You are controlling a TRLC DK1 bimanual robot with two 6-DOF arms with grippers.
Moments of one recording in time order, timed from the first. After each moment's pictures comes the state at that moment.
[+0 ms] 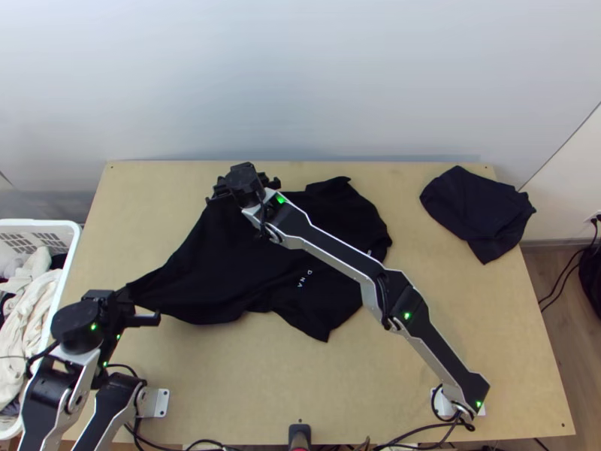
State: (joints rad) left arm -0.18 0.36 0.58 -0.74 -0.30 -0.03; right arm 0.93 2.44 2.34 -0.23 0.38 0.29
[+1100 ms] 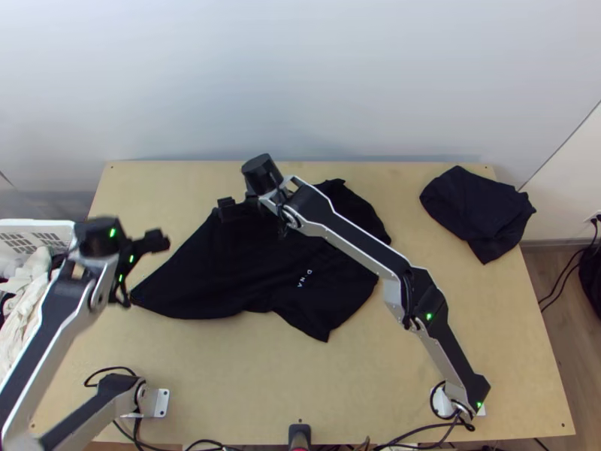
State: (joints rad) left arm -0.07 1.02 0.88 -0.47 -0.21 -0.31; right arm 0.87 2.31 2.30 -0.63 -0.07 0.50
